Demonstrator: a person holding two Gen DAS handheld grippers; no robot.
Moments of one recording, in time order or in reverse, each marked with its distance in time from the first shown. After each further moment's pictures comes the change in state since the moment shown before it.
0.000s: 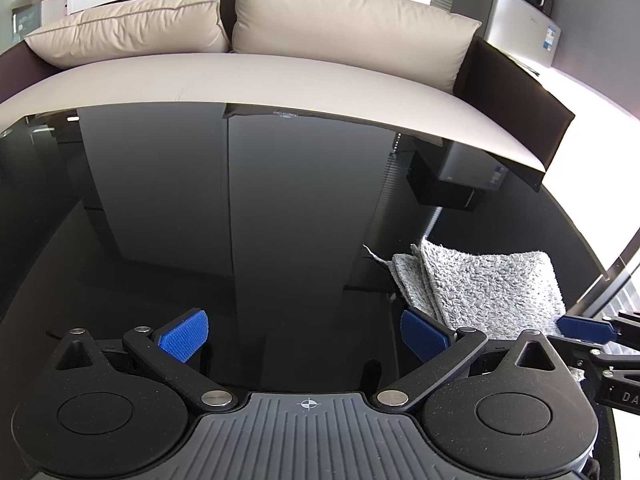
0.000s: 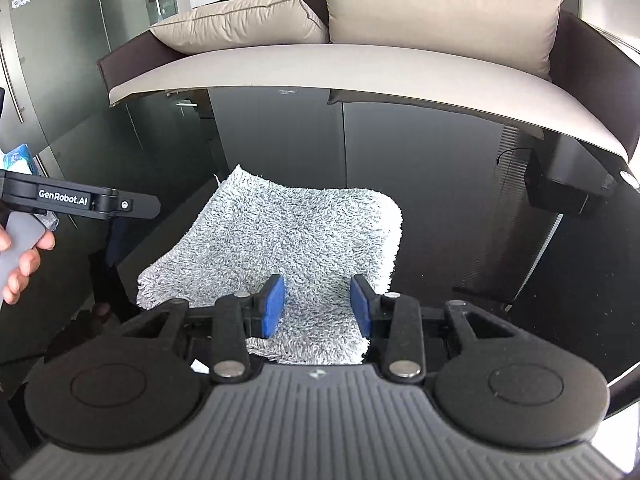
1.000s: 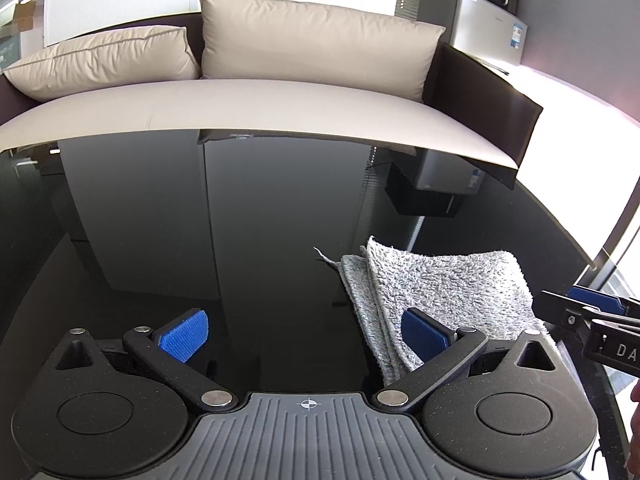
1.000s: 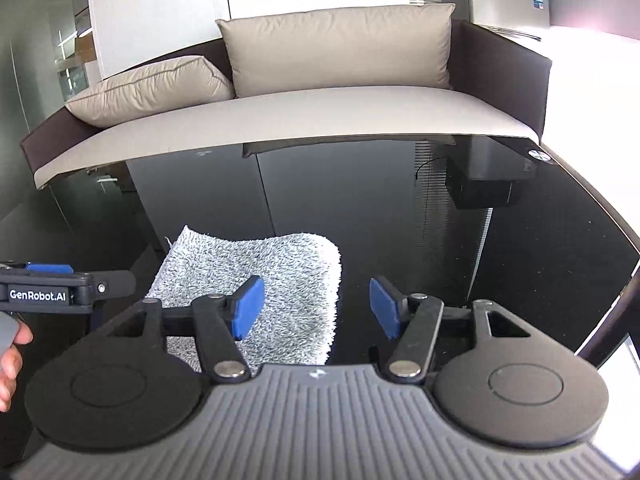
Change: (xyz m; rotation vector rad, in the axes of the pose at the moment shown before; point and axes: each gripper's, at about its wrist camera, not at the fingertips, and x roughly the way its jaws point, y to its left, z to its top) left arm -0.008 -0.024 -0.015 0.067 -0.076 -0.040; right arm -0.019 0.012 -0.016 0.217 -0.185 -0.235
